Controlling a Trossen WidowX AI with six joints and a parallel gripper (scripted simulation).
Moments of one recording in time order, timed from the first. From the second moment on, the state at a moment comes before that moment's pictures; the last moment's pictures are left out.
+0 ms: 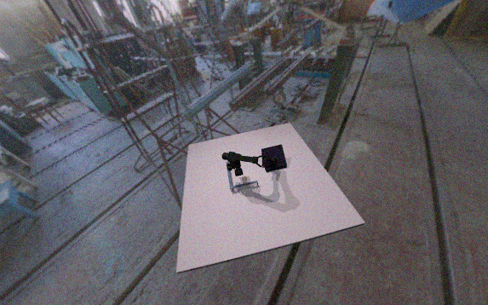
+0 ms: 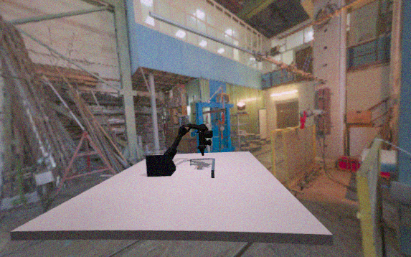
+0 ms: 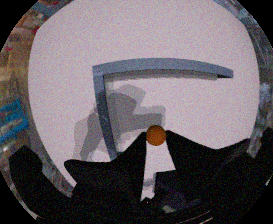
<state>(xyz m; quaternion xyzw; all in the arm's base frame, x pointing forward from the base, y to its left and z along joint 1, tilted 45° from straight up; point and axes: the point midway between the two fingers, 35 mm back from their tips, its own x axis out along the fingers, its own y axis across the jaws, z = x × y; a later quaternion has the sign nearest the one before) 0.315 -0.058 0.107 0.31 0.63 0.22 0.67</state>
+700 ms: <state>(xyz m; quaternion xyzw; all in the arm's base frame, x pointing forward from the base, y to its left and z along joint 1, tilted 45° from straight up) 0.275 -0.042 0.083 0.31 0.64 0.23 0.67</state>
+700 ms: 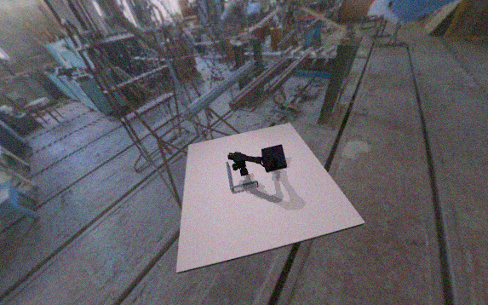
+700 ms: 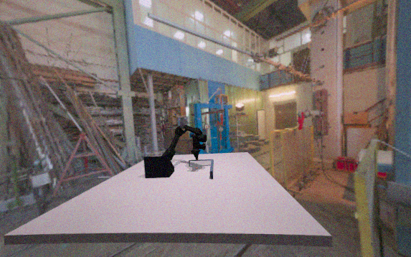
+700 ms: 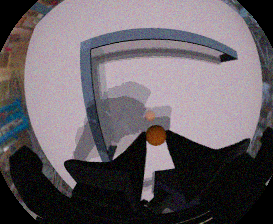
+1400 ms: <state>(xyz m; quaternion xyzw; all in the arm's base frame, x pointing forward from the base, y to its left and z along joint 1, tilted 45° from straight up) 0.274 0.006 0.033 0.30 0.63 0.23 0.67</state>
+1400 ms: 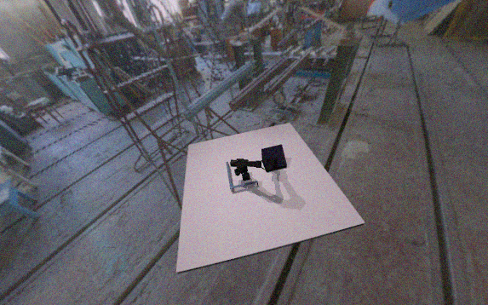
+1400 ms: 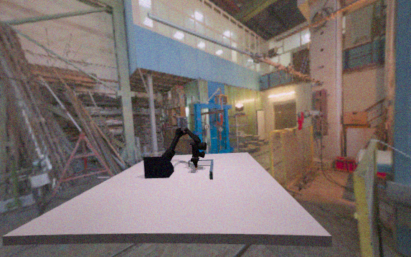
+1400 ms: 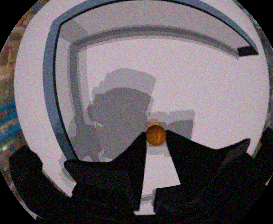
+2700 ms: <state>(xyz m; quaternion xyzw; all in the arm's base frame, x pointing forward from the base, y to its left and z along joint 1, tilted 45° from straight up) 0.276 0.022 0.017 0.30 0.63 0.23 0.68</state>
